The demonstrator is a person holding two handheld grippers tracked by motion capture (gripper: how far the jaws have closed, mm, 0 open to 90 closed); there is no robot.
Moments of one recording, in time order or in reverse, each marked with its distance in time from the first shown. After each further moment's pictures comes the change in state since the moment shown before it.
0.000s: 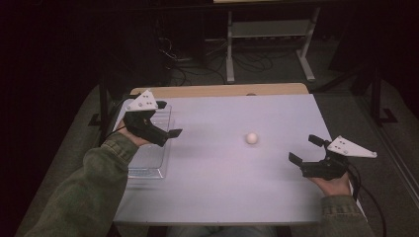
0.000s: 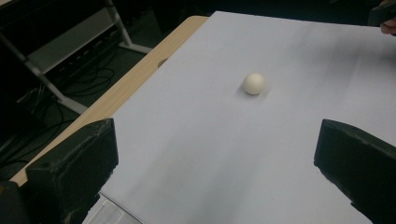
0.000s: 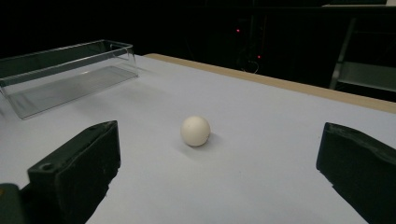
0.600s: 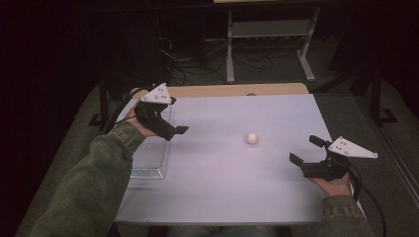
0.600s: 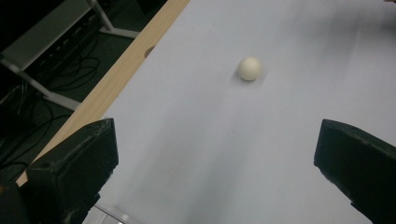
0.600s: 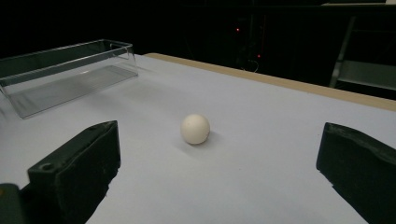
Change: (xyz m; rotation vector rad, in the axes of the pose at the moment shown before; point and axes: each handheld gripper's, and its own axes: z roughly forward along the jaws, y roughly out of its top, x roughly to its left) left arm 0.010 0.020 0.024 0.104 -0.062 0.079; right arm 0.000 -0.001 -0.002 0.002 0.000 0.004
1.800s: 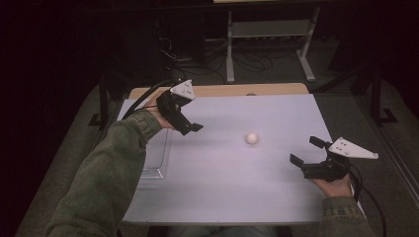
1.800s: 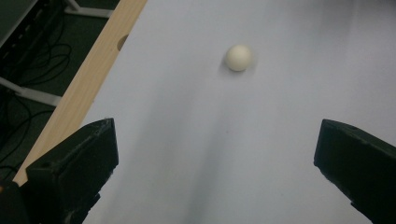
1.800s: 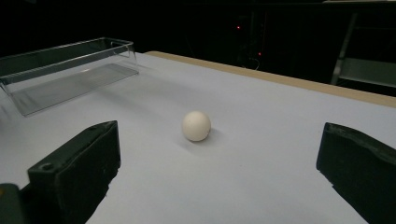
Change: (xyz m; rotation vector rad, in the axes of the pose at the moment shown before) left arm 0.006 0.034 0.044 0.134 -0.092 0.085; right arm 0.000 -0.001 -0.002 0.008 0.003 0.006
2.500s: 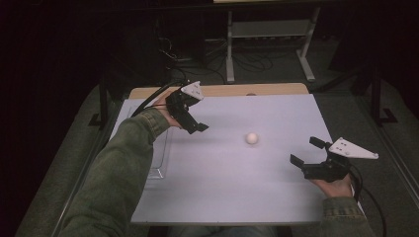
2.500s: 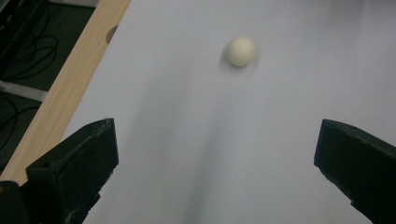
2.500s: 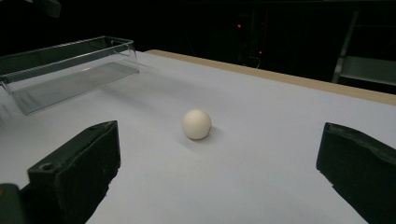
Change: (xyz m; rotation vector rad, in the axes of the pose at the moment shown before) left arm 0.008 0.004 0.028 0.038 -0.040 0.010; right arm -0.001 -0.001 0.000 0.004 0.003 0.001
